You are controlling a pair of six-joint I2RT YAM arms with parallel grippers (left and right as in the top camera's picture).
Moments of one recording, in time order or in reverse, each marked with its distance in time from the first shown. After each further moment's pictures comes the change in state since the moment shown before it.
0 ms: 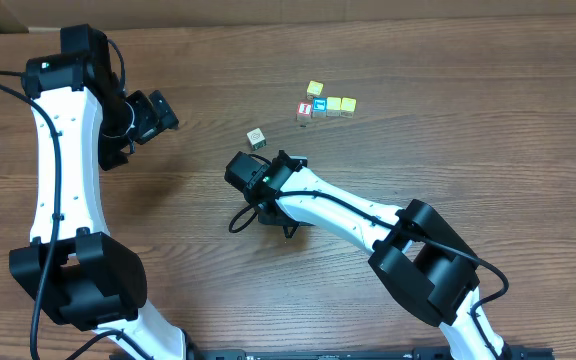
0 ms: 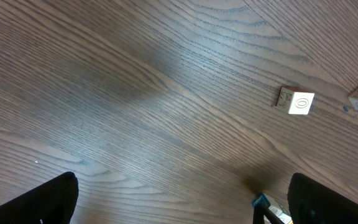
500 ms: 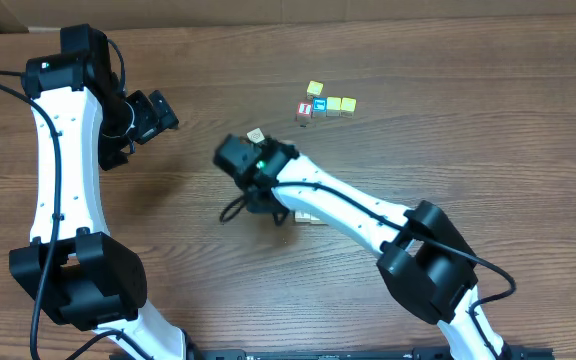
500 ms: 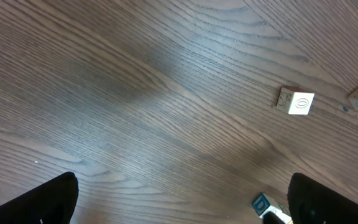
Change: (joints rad) left arm 0.000 0.000 0.000 0.000 0.000 0.000; right arm -0.010 0.011 0.198 -0.101 -0.042 -0.090
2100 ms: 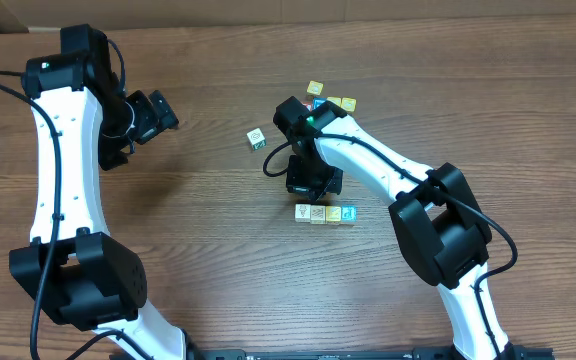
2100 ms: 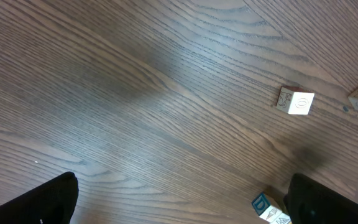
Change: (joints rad) left arm 0.000 0.000 0.000 0.000 0.000 0.000; right arm -0.245 0.072 -0.057 -0.032 -0.299 -0.141
